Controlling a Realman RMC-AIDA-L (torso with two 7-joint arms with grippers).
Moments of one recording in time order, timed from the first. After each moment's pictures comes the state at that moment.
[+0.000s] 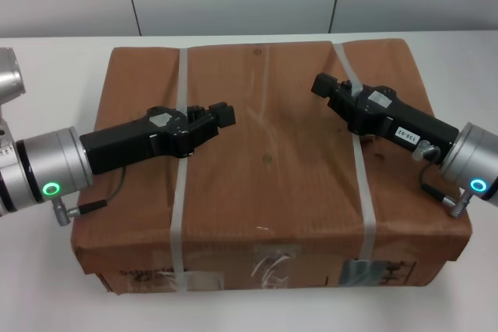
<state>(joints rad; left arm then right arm) -0.53 -2.04 1.18 0.41 1.33 1.39 -1.42 0.53 2.08 -0.98 -0.17 -1.23 -1.39 1.16</state>
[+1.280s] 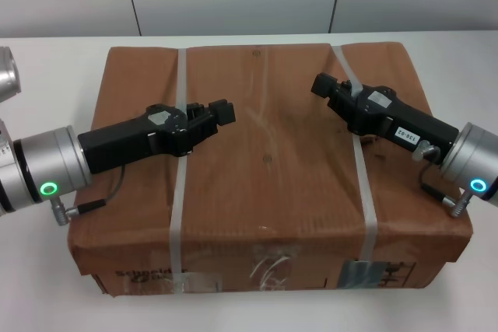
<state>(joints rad) -0.53 -2.04 1.18 0.41 1.31 1.41 -1.41 0.53 2.08 -0.98 -0.17 -1.23 -1.39 1.16</state>
